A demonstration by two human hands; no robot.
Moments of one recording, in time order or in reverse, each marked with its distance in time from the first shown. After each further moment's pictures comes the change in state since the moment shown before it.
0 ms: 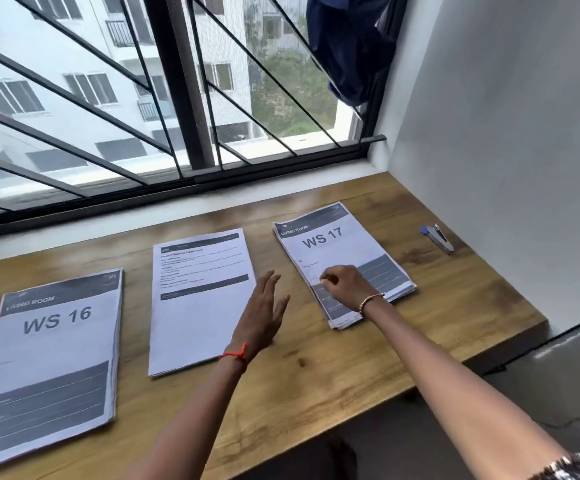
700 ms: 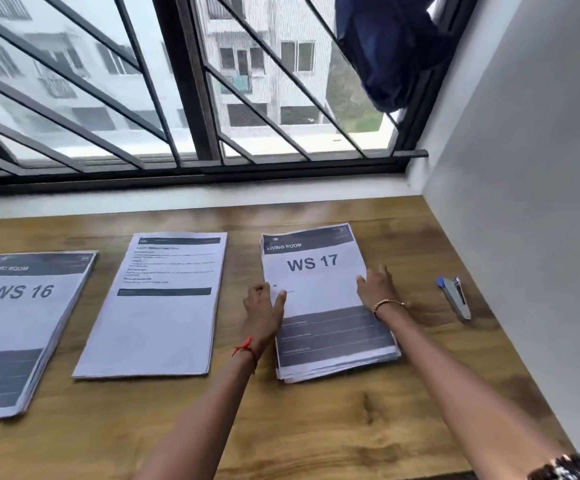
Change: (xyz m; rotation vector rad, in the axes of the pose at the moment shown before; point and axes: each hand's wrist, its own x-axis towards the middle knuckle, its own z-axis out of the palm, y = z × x) left_hand 0.106 0.042 0.089 -0.204 0.148 -0.668; right_hand 0.116 0.125 -0.054 -0.205 -0.036 0.255
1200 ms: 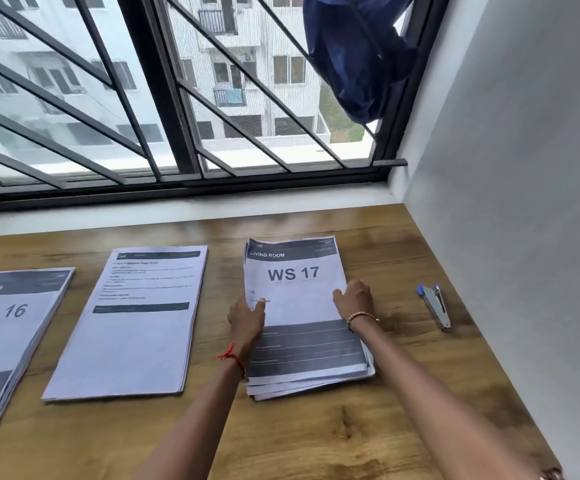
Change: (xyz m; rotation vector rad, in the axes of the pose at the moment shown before) left_hand 0.012 0.014 0.013 -0.245 0.140 -0.146; right_hand -0.002 -0.001 0.002 0.264 0.045 0.064
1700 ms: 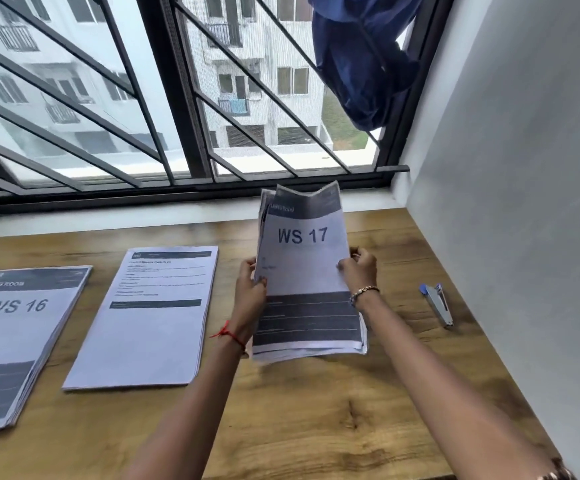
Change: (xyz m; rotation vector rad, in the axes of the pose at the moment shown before) left_hand -0.019 0.049 -0.031 -0.446 -0.138 0.232; right_hand -0.013 -0.050 -0.036 0.730 0.140 0.006
